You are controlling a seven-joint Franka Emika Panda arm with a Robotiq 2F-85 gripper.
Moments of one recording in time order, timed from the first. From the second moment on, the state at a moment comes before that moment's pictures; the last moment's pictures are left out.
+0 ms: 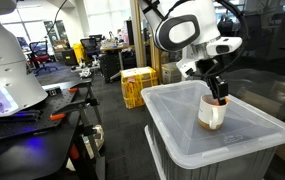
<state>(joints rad) -0.09 0.87 -0.16 -1.83 0.04 3.00 0.13</state>
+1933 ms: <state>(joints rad) 0.06 0.87 -0.30 -1.87 0.04 3.03 0.24</state>
